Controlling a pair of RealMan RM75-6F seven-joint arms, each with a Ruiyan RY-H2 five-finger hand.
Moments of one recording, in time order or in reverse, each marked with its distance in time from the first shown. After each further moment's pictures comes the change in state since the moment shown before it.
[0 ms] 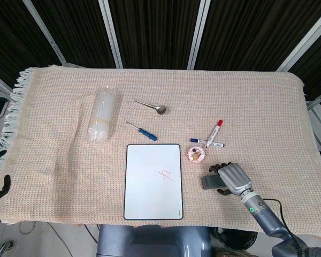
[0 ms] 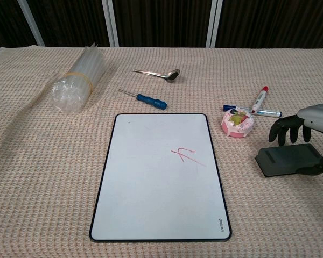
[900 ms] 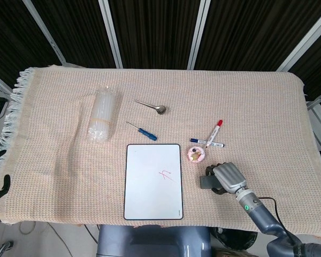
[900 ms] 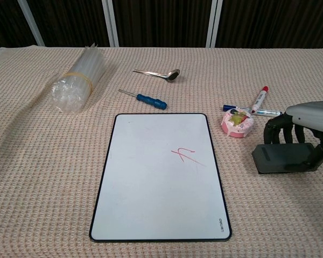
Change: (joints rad) left arm 0.000 0.001 -0.001 -0.002 0.000 0.000 -0.005; right arm 0.044 0.005 0.020 -0.058 0.078 -0.039 -0.032
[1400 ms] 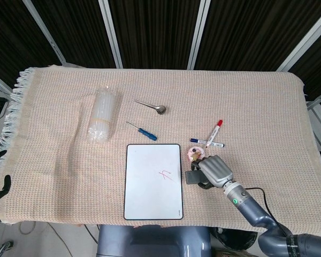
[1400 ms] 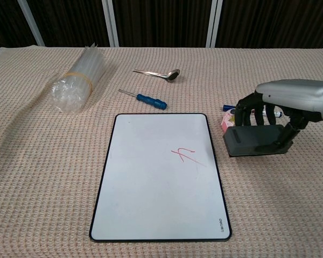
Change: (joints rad) left arm 0.001 0.004 0.003 -0.007 0.006 0.000 -0.011; right arm 0.101 0.007 0.074 -0.109 0.068 -0.061 -0.054
